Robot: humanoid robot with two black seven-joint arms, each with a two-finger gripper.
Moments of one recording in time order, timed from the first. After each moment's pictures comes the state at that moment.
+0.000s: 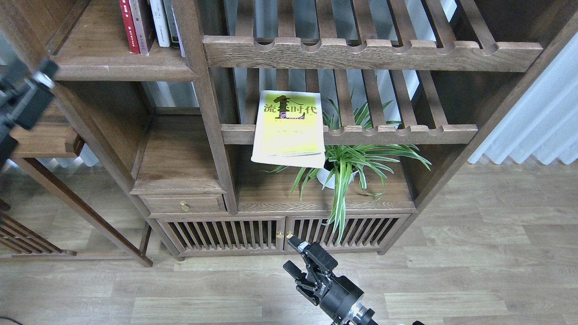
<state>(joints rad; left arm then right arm) -0.06 0.24 -1.65 -1.36 0.38 -0.49 0.14 -0.05 0.01 0.81 0.98 0.44 0.58 -0.24</state>
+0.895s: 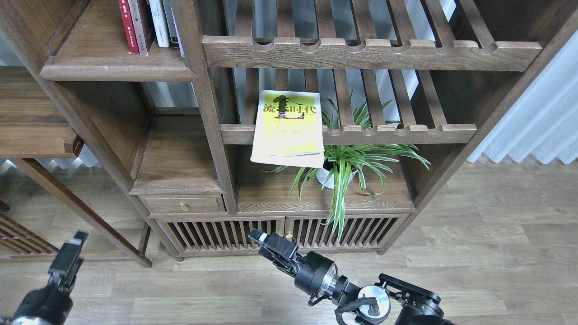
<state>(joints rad) 0.30 0.13 -1.63 -1.00 0.08 -0.49 0.15 0.31 0.02 0.45 0.85 0.38 0.58 -0.07</state>
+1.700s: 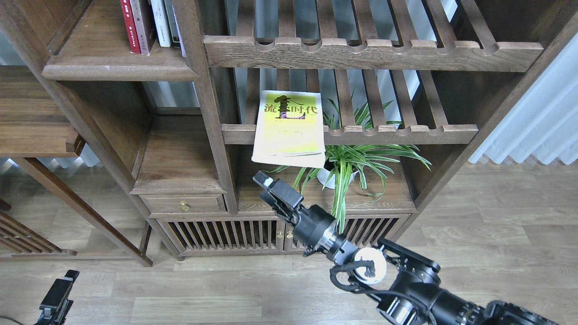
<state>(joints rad) 0.31 0.14 -1.64 -0.90 0.06 -0.49 0.15 0.43 0.01 0.54 0.90 0.38 0.49 0.01</state>
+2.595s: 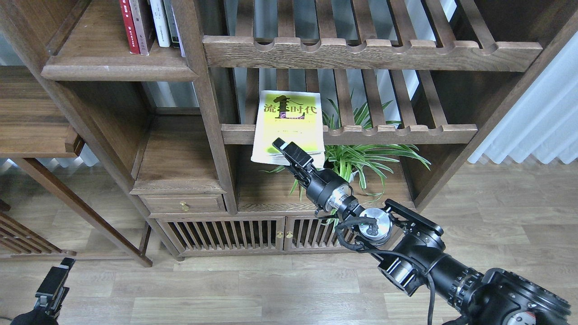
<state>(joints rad) 0.27 0.15 -1.65 -0.90 0.06 -0.49 0.15 0.55 0.02 0.64 0.77 0.40 0.35 0.02</state>
